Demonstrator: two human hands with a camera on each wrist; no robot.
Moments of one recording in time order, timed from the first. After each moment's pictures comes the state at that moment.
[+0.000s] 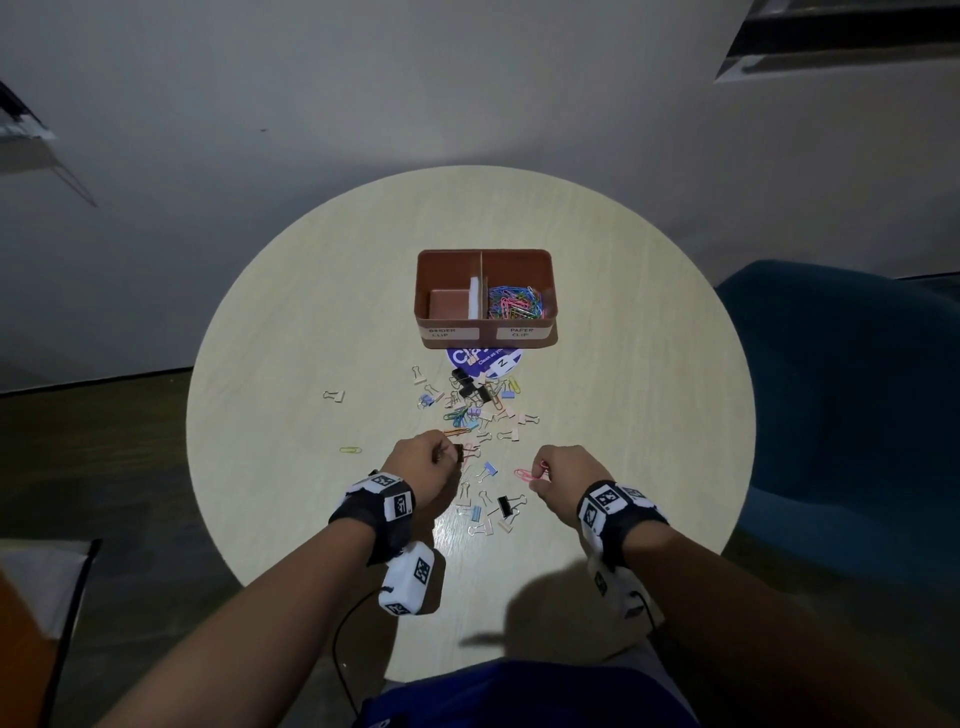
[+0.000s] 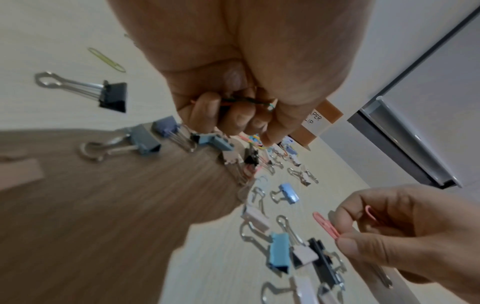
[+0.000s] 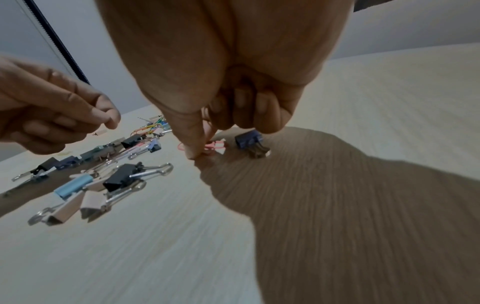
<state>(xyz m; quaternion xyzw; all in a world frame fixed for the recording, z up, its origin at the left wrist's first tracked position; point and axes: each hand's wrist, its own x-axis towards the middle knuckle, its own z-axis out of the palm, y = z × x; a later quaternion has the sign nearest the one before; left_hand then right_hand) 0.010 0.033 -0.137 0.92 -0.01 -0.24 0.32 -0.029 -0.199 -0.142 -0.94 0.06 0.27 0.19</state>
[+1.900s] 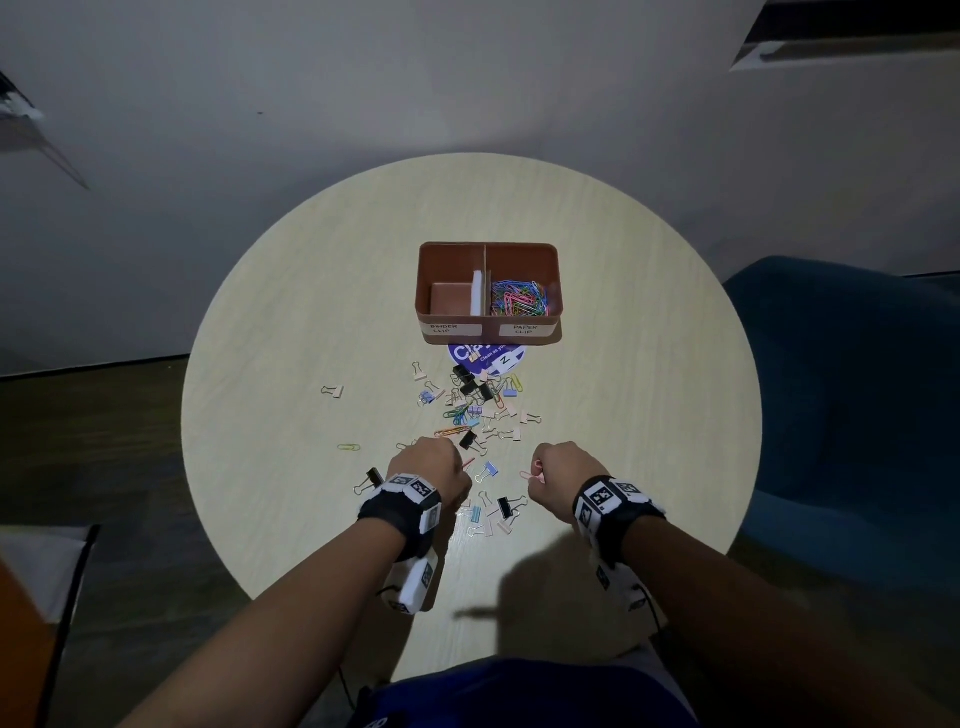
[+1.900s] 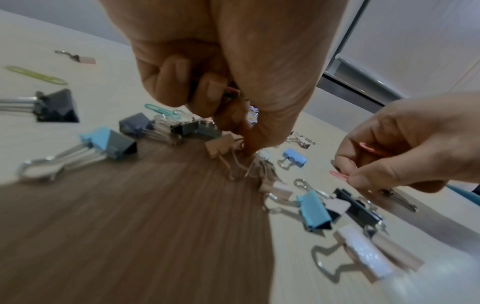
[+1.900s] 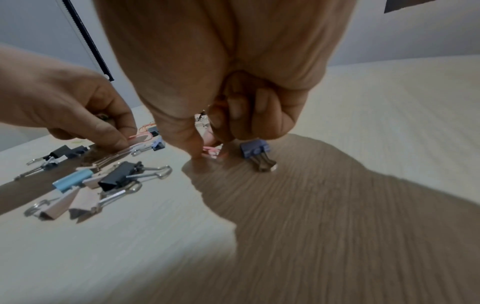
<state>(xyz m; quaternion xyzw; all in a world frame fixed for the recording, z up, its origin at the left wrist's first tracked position) 0.016 0.009 -0.146 0.95 -0.05 -0.30 0.09 -0.020 -0.193 -0.137 -0.94 0.02 0.30 0.15</state>
